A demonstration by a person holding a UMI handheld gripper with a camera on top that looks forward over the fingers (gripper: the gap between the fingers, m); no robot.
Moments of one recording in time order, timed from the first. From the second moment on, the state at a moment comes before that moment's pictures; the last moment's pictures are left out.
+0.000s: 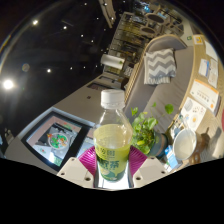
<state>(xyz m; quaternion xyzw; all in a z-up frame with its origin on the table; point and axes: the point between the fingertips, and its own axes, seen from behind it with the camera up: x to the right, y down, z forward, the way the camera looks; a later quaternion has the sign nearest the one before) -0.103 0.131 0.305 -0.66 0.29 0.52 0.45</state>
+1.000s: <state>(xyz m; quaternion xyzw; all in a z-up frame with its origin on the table) 0.157 0.073 0.069 -0.84 0.04 -0.03 0.54</state>
